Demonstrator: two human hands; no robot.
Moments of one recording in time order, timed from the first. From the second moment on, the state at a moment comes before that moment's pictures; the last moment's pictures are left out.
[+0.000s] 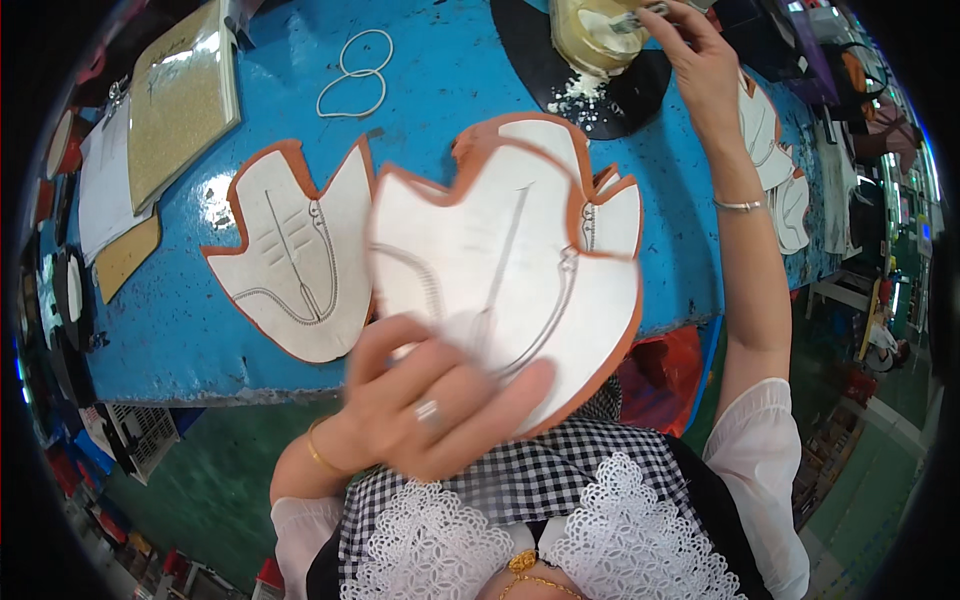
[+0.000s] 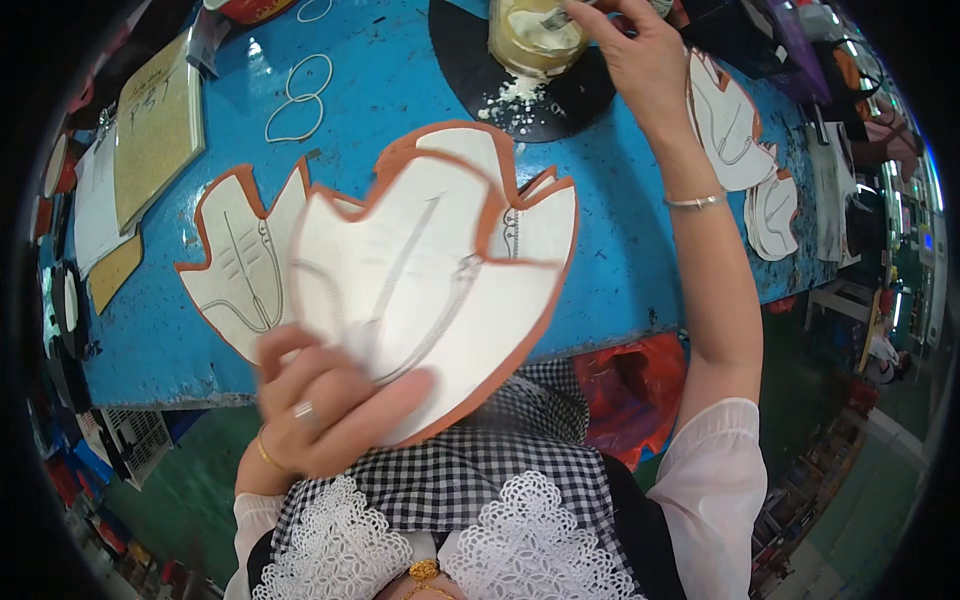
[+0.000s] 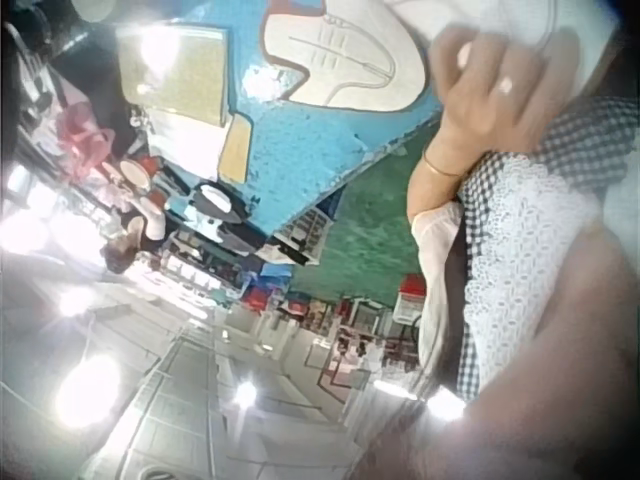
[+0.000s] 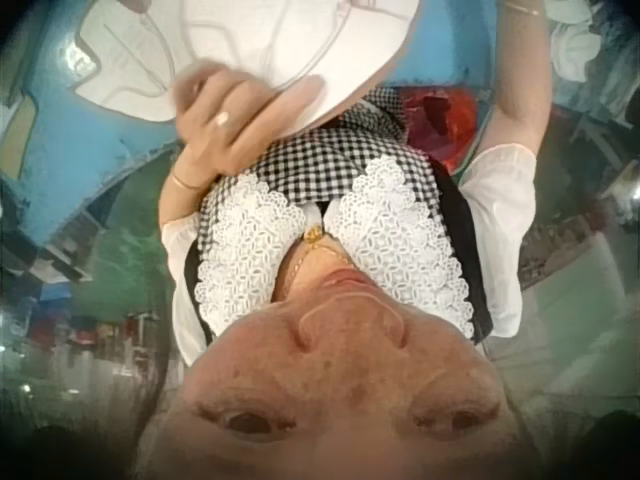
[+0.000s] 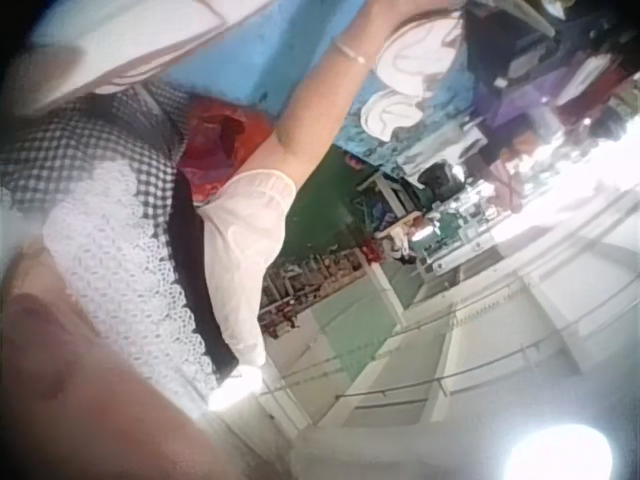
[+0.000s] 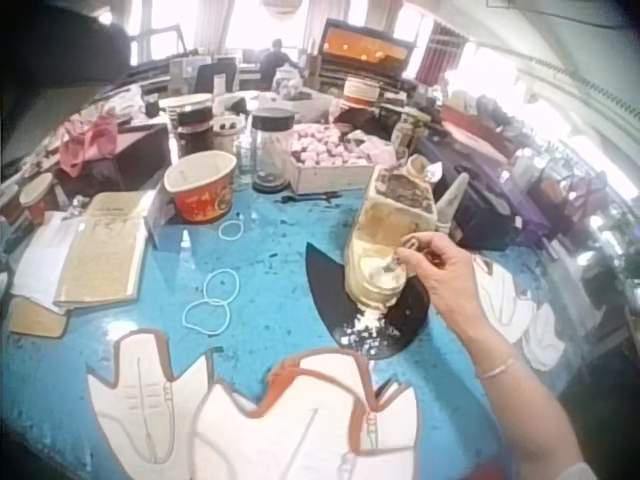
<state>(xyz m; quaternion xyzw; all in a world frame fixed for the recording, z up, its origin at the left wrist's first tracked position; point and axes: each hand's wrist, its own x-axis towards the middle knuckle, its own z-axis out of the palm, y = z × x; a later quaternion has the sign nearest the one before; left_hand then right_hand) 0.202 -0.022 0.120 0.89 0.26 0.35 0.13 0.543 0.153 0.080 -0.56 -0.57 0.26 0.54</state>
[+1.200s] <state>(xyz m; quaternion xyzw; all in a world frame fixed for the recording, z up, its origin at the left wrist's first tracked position) 0.233 -0.032 0.090 0.90 0.26 0.25 0.23 0.471 0.028 0.108 -0.49 -0.80 0.19 0.29</state>
